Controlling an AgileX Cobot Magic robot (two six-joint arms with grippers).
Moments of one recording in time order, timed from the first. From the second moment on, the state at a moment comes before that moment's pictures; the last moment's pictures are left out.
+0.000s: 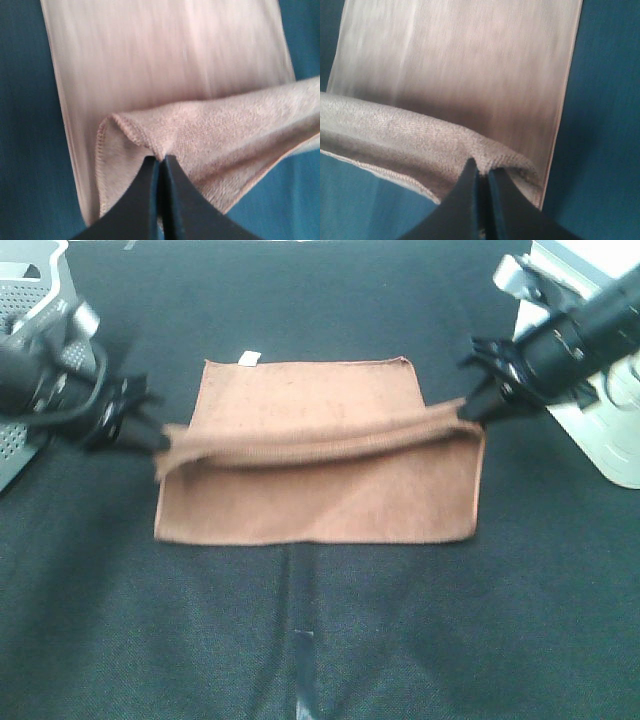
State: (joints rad) left arm -0.14 1.83 -1.04 -1.09 0.47 0.73; right arm 0.10 1.84 -1.21 0.73 0.66 -0.51
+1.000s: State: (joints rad) left arm -0.10 2.50 -2.00 -1.09 0.33 0.73; right arm 0.10 2.60 -2.34 0.68 0.70 -0.43
